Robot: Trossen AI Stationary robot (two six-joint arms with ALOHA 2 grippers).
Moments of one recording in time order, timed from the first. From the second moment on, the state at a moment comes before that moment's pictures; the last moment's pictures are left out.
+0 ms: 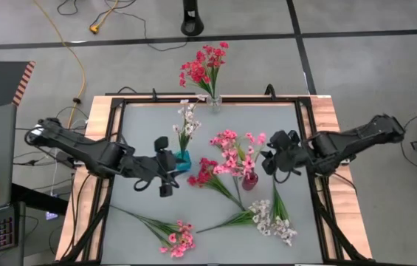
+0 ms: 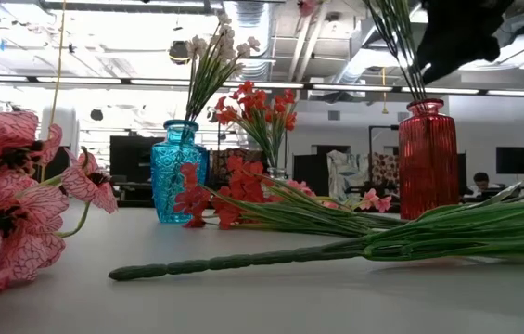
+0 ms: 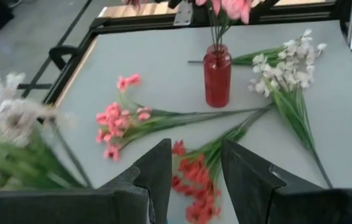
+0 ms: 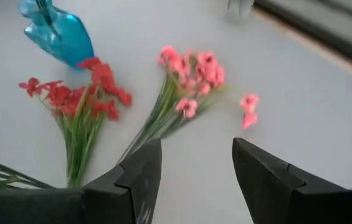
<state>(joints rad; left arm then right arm) -0.36 1.24 1.16 -0.57 -0.50 -0.20 0.29 1.05 0.98 -0.94 0.60 0.92</state>
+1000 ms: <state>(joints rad) -0.39 1.19 0.96 -0.56 -0.51 -0.31 -0.36 1.46 0.98 -0.68 -0.27 0.62</state>
